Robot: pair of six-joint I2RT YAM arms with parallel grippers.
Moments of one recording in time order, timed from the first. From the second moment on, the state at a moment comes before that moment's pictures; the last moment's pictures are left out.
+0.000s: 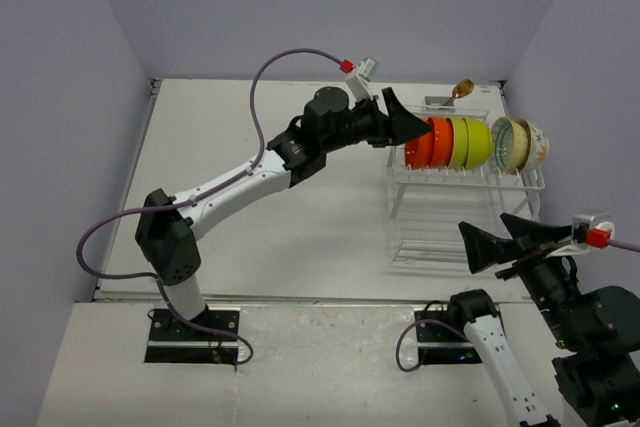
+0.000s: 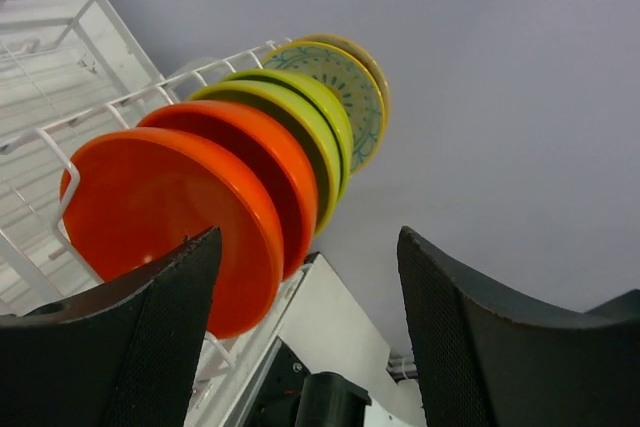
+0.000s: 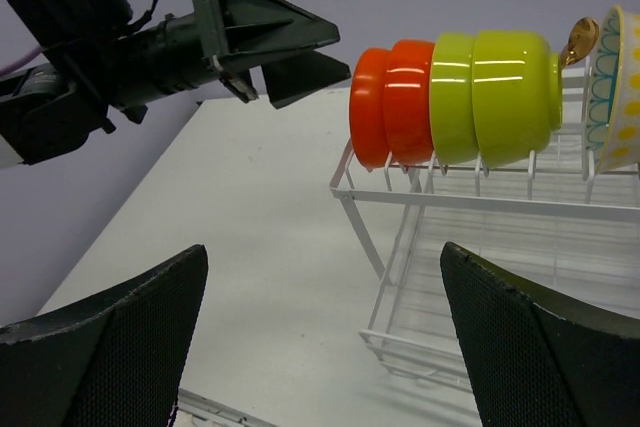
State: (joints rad) left arm -0.86 1.74 1.60 0.11 0.27 -0.90; right arm 0.21 0.27 1.23 -0.93 -0.11 0.35
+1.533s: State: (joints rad) left arm -0.90 1.75 1.42 0.39 0.21 -1.01; right arm 0.21 0.25 1.23 -0.95 -0.12 0.34
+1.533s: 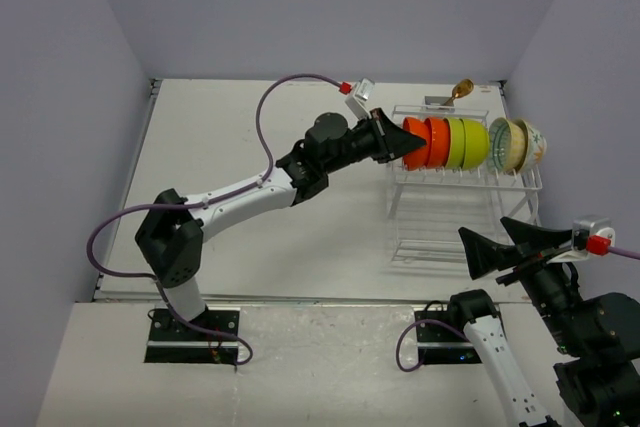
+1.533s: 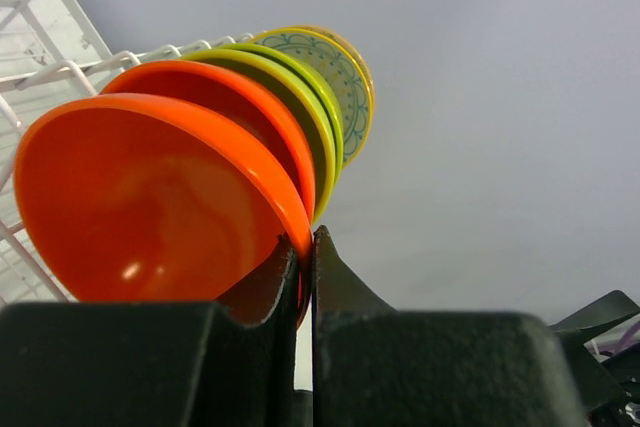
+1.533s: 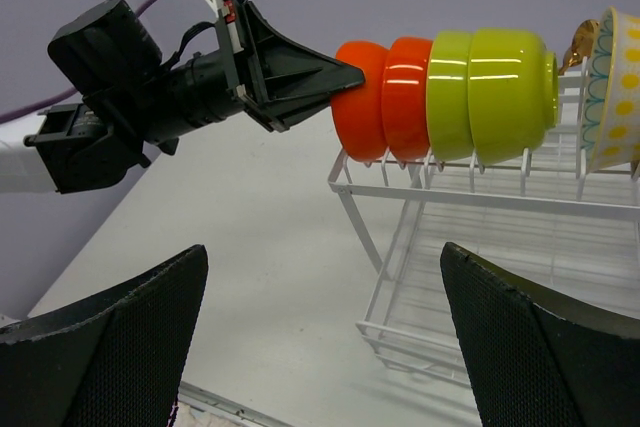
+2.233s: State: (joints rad) left arm -0.90 1.60 1.28 0.49 0.12 -1.04; right arm 0.21 0.25 1.23 -0.95 -0.13 0.34
